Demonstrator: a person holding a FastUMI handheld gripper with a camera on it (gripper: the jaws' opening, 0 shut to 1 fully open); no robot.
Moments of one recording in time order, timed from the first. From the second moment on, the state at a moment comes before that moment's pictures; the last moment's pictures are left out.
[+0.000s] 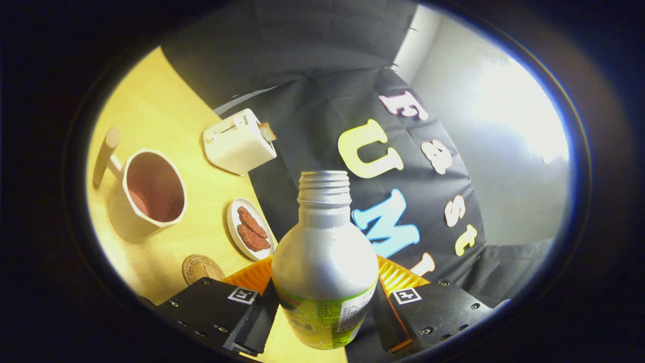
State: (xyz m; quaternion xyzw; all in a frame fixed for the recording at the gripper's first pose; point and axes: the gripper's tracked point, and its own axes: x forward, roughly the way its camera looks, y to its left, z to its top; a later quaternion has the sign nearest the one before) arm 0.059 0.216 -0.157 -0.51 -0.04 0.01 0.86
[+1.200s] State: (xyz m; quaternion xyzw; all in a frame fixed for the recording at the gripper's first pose) arm 0.090 0.229 -0.160 0.00 0.06 0.11 0.99
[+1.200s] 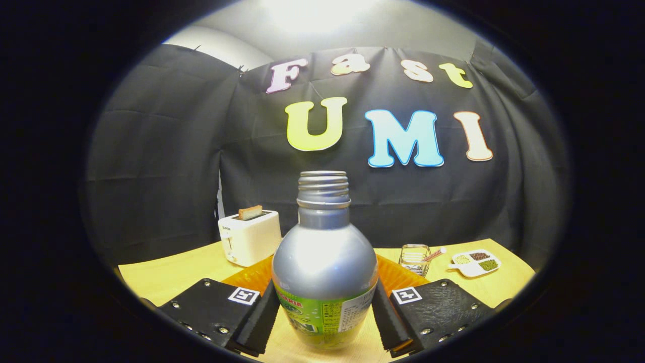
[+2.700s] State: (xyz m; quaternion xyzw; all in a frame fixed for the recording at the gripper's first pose) arm 0.145 0.248 -0.262 -0.01 0.07 0.08 0.99
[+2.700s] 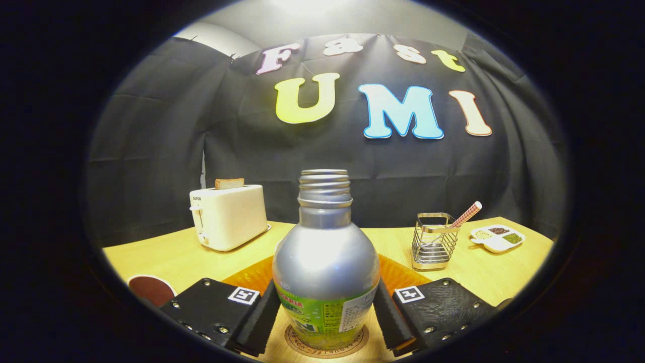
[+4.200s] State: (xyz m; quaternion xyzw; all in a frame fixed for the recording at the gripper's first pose) arm 0.014 0.112 0.041 -0.01 0.01 -0.03 1.00
